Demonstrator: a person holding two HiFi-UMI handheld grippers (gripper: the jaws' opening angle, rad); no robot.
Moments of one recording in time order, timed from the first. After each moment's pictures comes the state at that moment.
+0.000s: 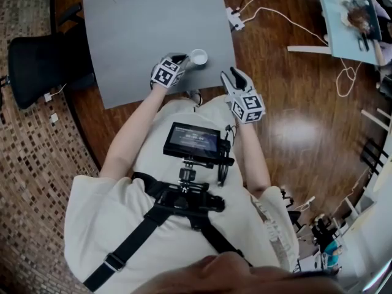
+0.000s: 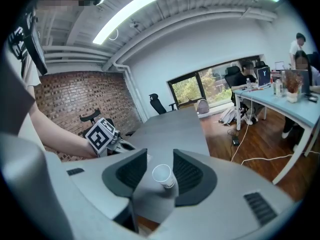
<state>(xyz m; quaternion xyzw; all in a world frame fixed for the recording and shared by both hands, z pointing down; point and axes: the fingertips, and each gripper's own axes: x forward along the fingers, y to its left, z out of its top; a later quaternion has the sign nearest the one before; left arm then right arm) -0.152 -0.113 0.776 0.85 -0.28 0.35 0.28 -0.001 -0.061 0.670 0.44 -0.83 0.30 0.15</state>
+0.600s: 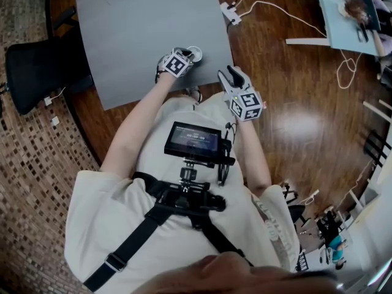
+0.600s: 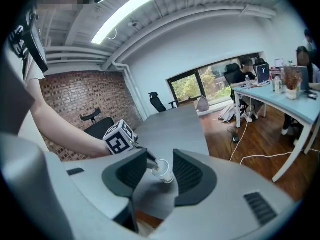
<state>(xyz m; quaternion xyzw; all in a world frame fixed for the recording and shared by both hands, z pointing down) -0.125 -0.110 0.832 0.83 -0.21 0.45 0.27 -0.002 -0.048 0.678 0.44 -0.83 0.31 0.15</state>
